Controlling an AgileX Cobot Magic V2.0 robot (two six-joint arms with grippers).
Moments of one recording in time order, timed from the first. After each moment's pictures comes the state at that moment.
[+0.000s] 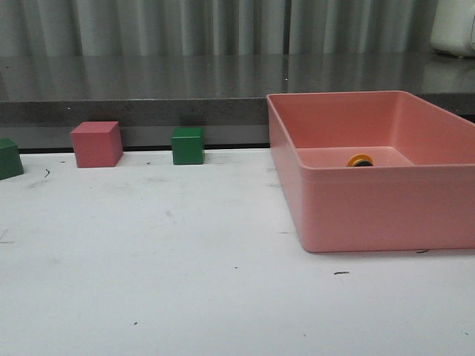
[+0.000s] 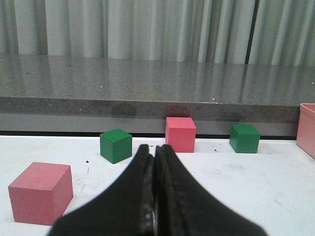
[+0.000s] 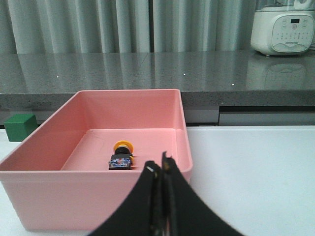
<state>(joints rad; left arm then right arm) -0.03 0.00 0.01 -0.08 0.03 0.04 0.04 -0.01 0.03 0.04 0.02 0.04</state>
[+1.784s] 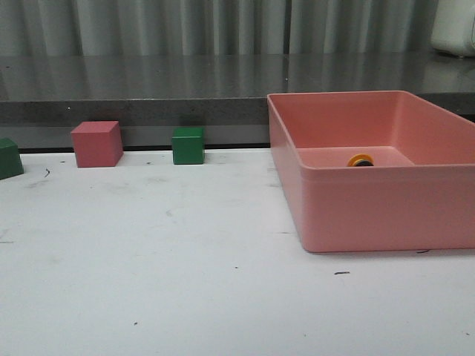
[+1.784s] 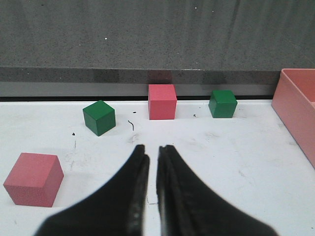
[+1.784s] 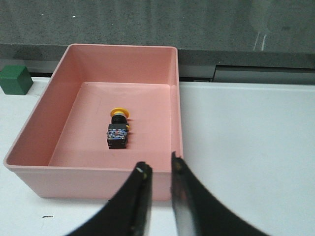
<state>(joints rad) -0.03 0.49 -0.66 -0.10 0.57 0.04 0.04 0.47 -0.60 -0.01 0.56 0.04</state>
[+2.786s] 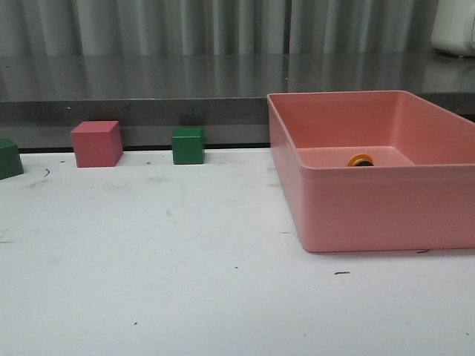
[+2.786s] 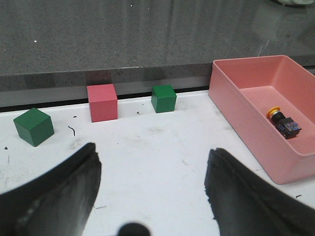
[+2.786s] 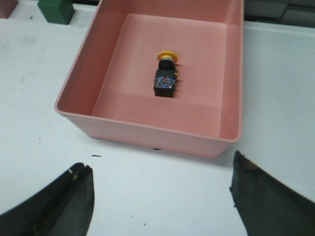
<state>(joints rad) -0.23 0.49 -0.66 -0.14 0.55 0.04 0.17 0.80 -0.86 0.09 0.82 -0.03</state>
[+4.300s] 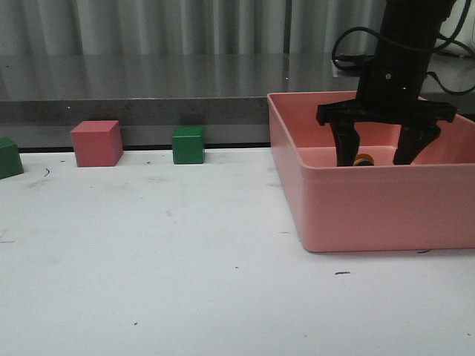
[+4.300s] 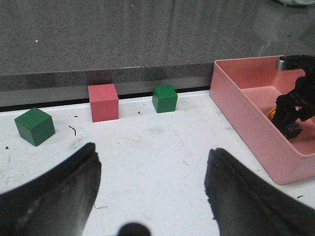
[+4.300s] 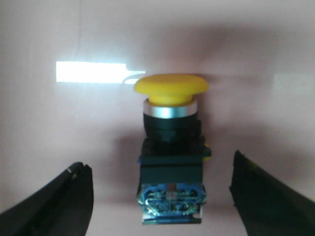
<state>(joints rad) -0.23 0.49 -0.66 -0.14 0.55 0.04 0.20 2.12 -1.70 -0.01 0.97 0.21</state>
